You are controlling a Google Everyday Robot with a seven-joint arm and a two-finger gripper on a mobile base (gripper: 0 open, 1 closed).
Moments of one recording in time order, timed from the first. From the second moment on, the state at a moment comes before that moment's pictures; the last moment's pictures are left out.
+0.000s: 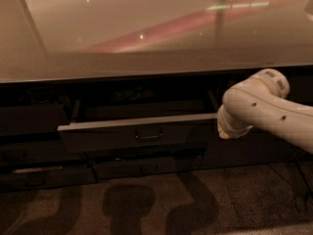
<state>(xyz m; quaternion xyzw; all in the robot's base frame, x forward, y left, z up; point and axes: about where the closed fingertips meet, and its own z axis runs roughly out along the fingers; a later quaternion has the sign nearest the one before) 0.559 -0.236 0.692 -0.76 0.61 -0.18 0.10</state>
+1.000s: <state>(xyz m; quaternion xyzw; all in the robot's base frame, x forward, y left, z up) 0.568 -0.246 0.684 -0.75 0.61 -0.05 0.24</state>
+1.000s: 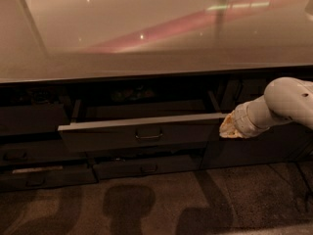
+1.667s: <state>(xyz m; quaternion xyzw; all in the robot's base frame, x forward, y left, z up) 0.566 -0.245 0.744 -0.74 0.61 -0.09 0.27</state>
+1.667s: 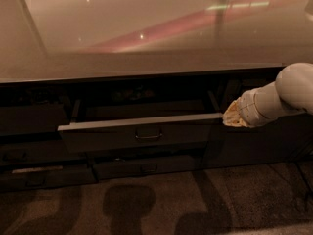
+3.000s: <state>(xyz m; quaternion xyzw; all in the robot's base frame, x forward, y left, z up) 0.632 -0.290 0.735 -0.70 0.68 -0.12 0.17</state>
